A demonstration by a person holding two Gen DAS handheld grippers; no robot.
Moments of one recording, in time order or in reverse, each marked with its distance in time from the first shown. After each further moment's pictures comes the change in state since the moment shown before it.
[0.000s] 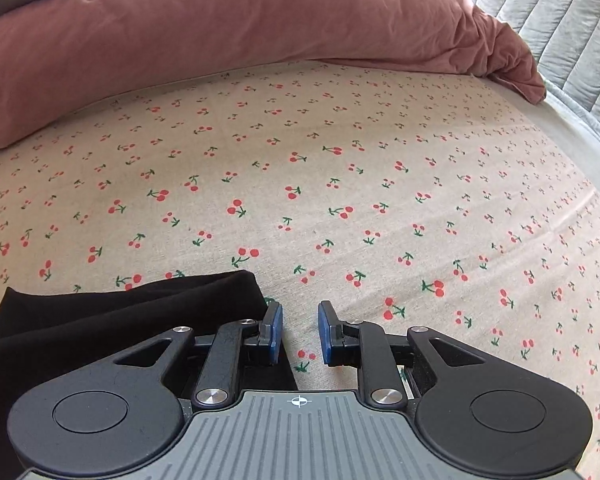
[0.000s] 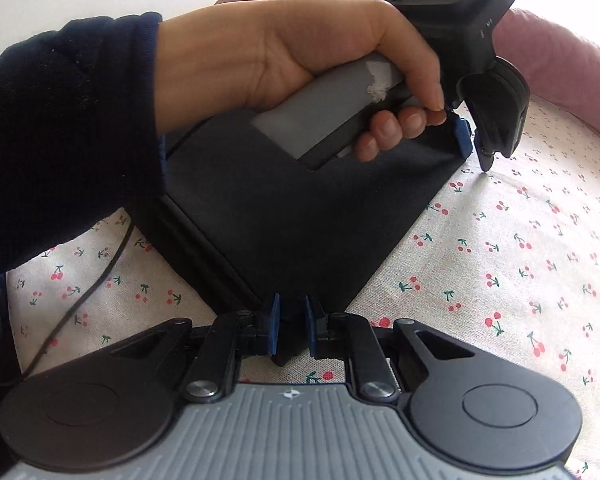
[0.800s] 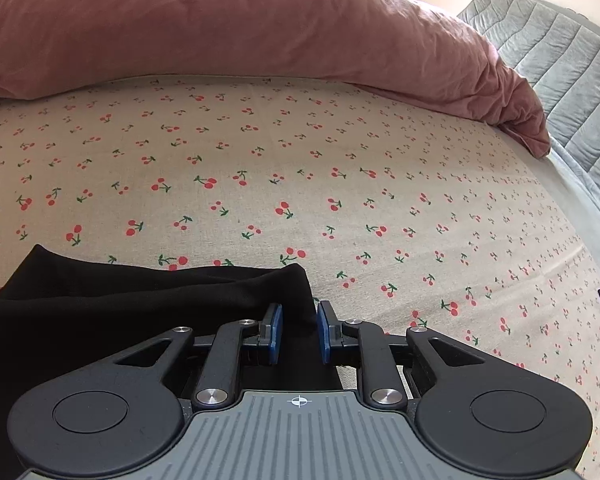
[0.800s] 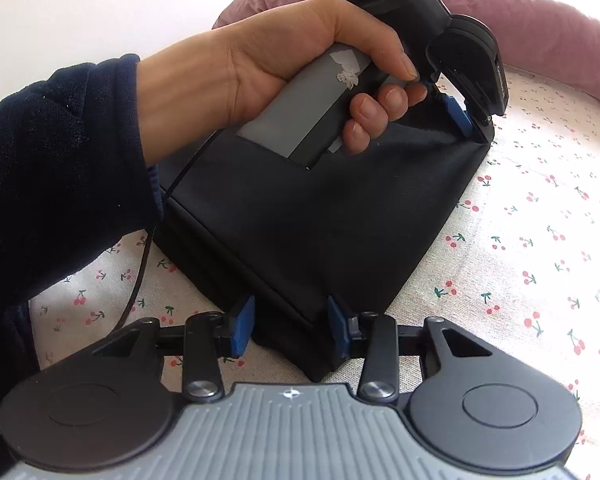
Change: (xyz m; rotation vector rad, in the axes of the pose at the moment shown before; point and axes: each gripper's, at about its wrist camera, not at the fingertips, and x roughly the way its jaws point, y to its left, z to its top) left arm -0.012 0.046 -0.011 -0.145 -0.057 -0.067; right arm 0.014 -0.013 0.003 0.046 -0.017 0.079
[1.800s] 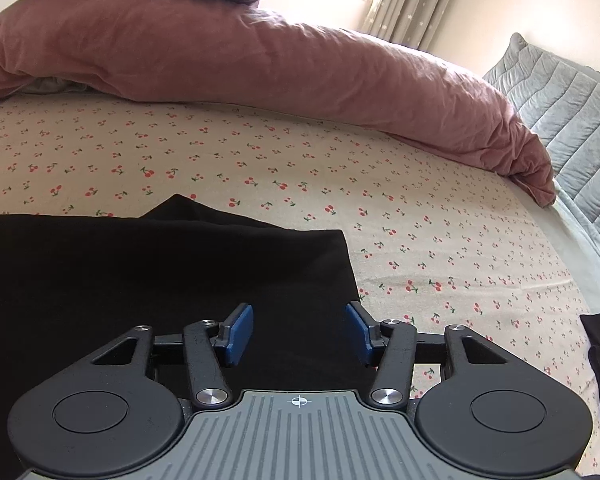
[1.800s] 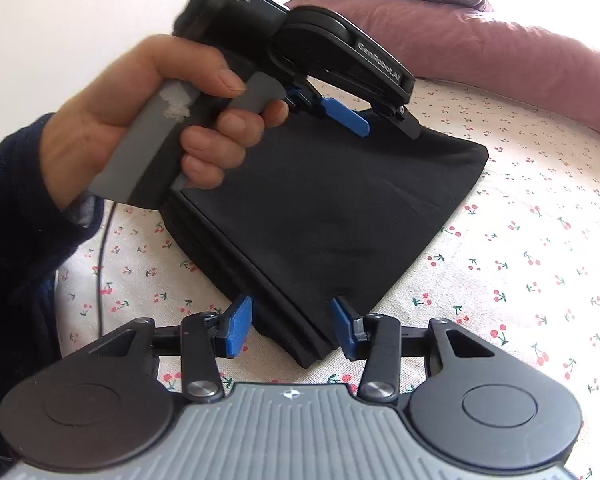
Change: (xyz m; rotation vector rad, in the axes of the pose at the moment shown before) left arm -0.114 0.017 -0.063 -0.126 -0.137 0.072; right arm -0.010 0.001 -0.007 -0.057 -0.040 0.008
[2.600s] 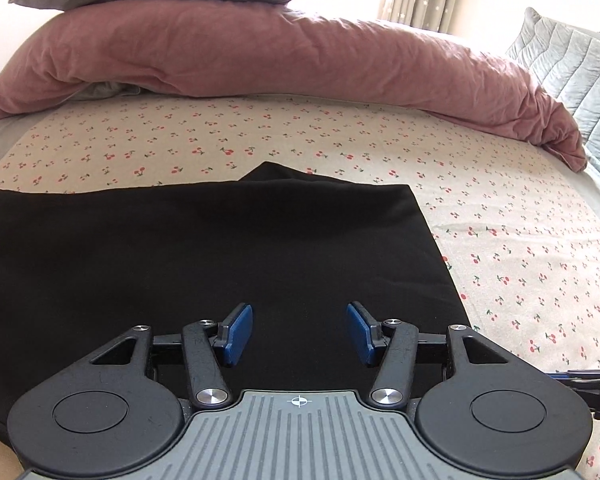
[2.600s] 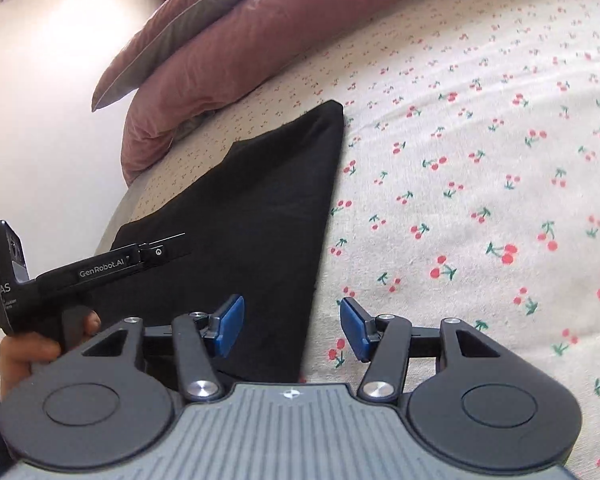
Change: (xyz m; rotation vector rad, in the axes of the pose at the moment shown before) left arm -0.035 0.039 -0.037 0.071 0.019 0.126; right arm 0.010 -0.082 -0.017 0.774 -0.113 0.053
